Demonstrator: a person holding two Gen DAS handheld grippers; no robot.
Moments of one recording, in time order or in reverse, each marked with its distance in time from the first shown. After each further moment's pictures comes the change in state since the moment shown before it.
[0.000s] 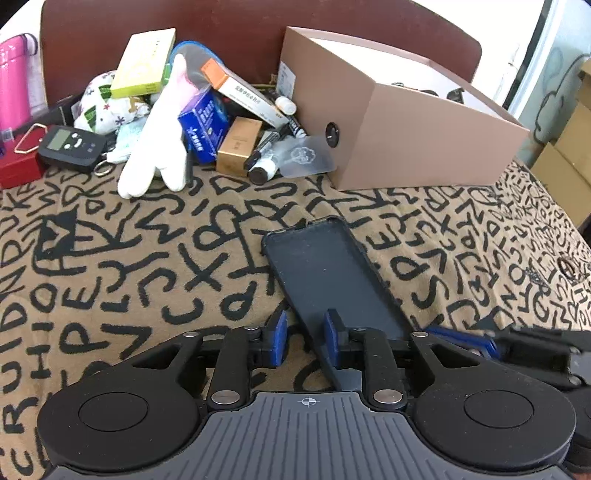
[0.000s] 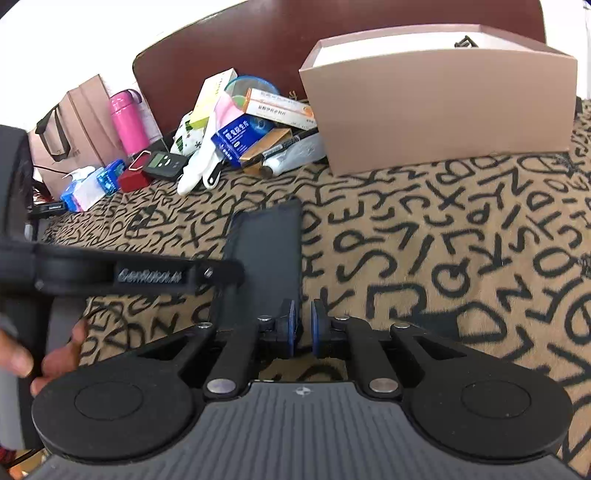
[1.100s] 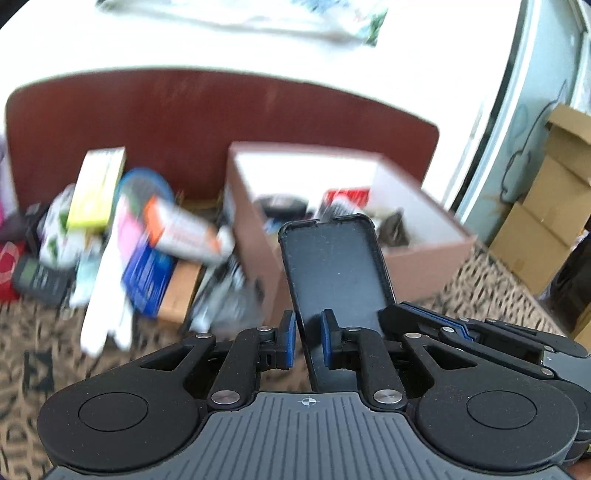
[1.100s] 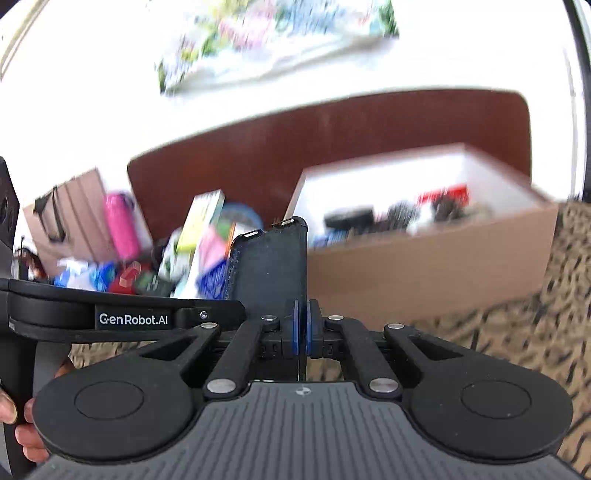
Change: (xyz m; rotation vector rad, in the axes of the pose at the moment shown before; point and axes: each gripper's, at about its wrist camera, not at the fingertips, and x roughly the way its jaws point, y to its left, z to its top) left arm -0.036 -0.061 0.102 0.036 -0.235 -0.074; right arm -0.055 -0.027 0.096 -0.039 -0.321 -0.040
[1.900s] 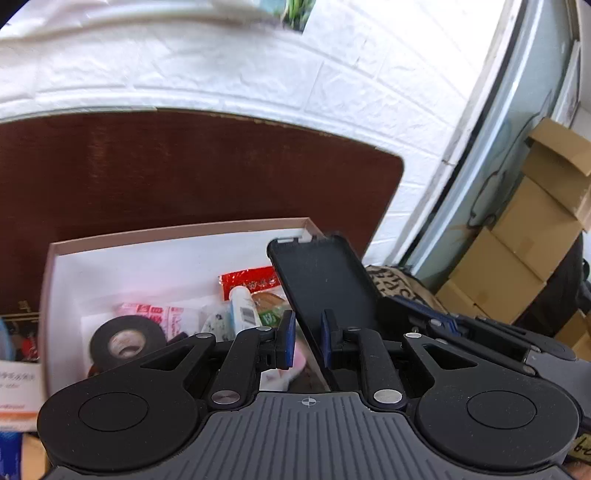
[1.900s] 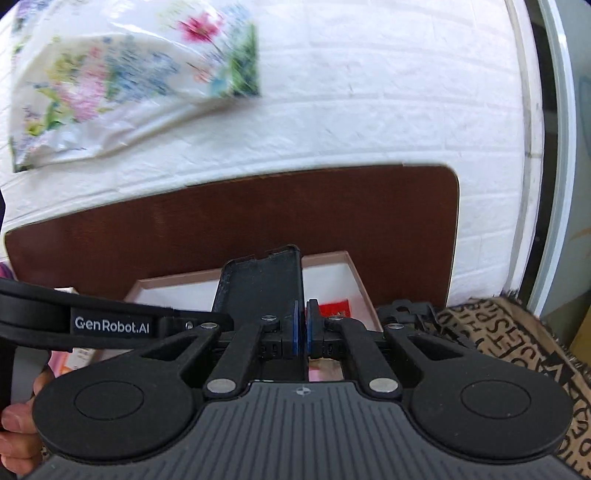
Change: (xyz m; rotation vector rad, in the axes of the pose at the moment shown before) left arm 0.186 -0.083 0.152 -0.002 0.042 -0.169; right arm 0.096 -0.156 0.126 0.002 -0.014 -0.217
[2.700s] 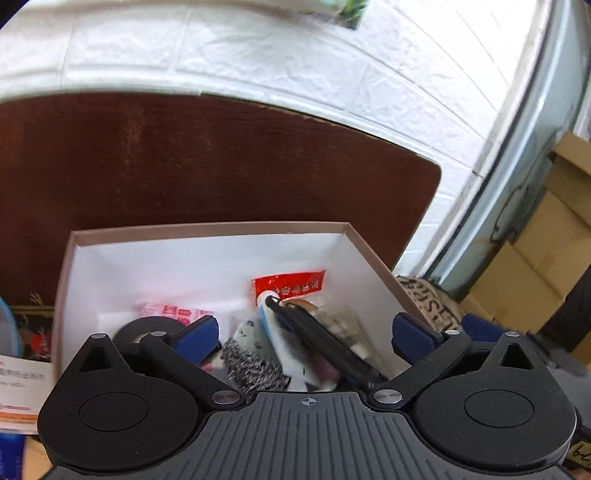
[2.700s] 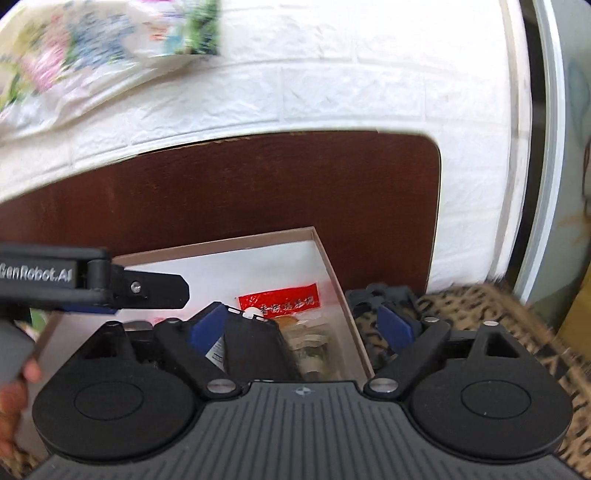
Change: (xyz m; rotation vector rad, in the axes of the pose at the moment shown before) left arm -0.001 0.026 -0.014 -0.018 -0.047 0.059; right arm 0.010 -0.004 -0.020 -0.054 -0.017 -0.074
